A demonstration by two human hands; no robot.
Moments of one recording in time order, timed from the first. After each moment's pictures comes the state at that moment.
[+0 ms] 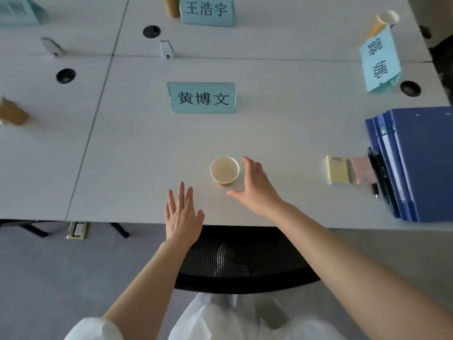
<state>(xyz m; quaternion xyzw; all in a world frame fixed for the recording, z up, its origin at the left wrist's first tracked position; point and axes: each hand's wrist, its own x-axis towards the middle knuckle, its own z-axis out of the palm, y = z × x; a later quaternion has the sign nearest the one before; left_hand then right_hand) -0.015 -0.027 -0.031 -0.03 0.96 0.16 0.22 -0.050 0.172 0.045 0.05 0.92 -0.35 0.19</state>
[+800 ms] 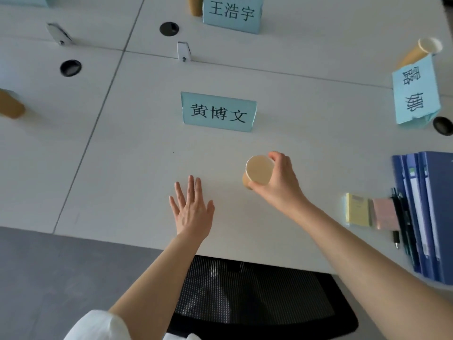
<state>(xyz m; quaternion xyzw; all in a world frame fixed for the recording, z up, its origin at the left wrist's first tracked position) -0.097 -0.001 -0.051 -0.08 0.96 0.15 0.20 -0.143 0.199 0.043 0.09 0.93 -0.34 0.12</state>
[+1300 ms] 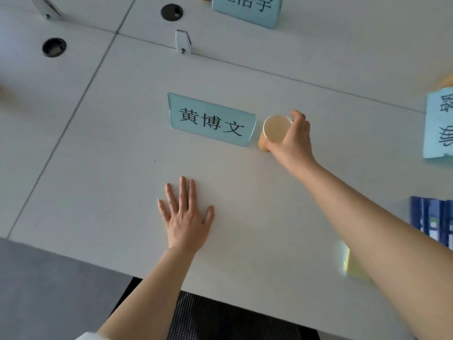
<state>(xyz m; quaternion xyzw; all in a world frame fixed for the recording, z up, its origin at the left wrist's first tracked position) -0.132 0.042 -0.090 -0.13 0.97 0.14 0.16 -0.298 0.252 0.013 0.13 0.92 -0.37 0.09</state>
